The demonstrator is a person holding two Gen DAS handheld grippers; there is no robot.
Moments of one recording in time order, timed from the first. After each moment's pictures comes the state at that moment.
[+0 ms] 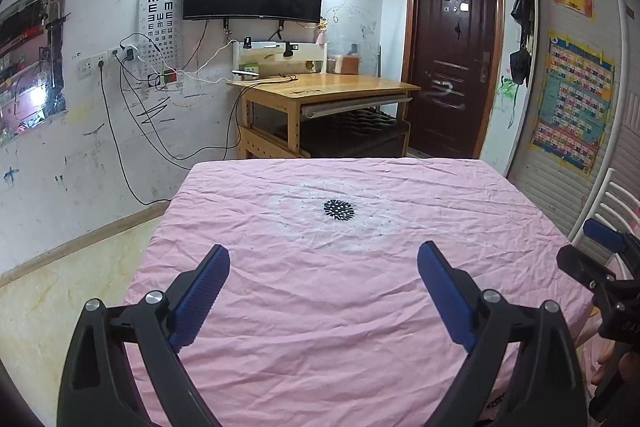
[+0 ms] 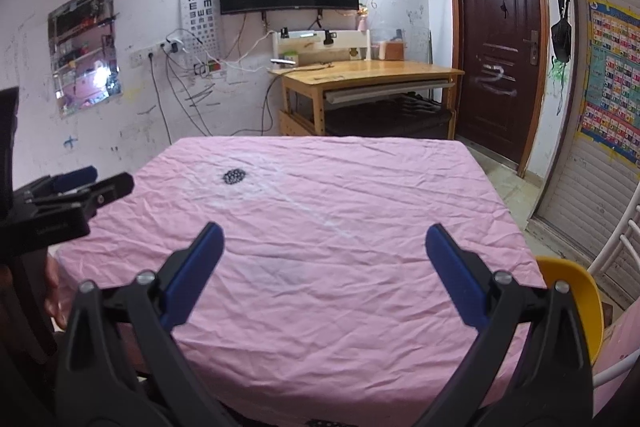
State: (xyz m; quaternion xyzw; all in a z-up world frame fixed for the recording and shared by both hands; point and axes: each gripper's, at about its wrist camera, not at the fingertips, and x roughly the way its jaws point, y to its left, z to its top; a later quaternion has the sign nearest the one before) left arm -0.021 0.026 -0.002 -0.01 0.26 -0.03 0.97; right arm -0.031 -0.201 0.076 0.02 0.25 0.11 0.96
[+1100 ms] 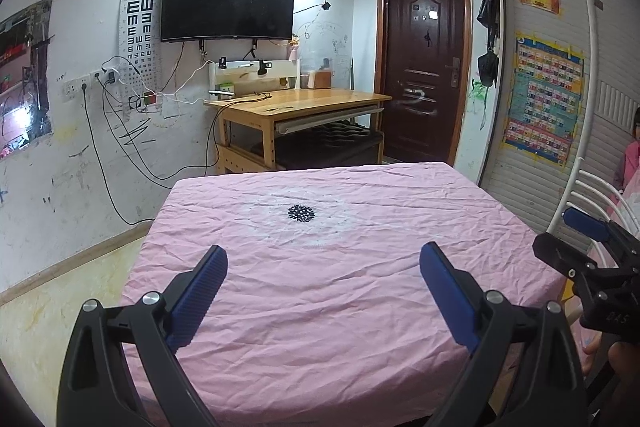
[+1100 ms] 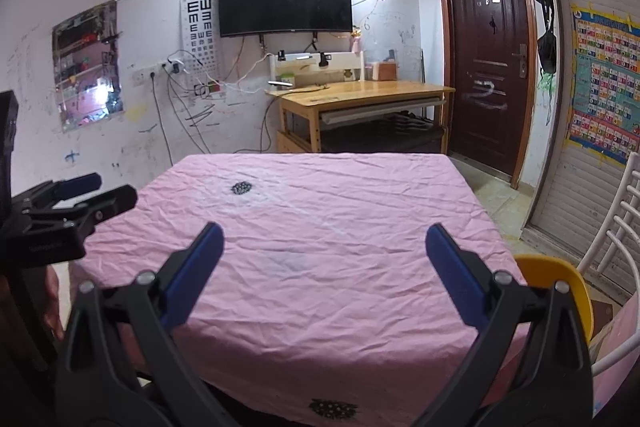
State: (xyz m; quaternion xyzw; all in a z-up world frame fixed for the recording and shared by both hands) left arm -0.076 0.000 0.011 0.01 0.23 -0.08 0.97; right arm -0.074 -0.213 0.088 0.02 0.21 0.10 0.97
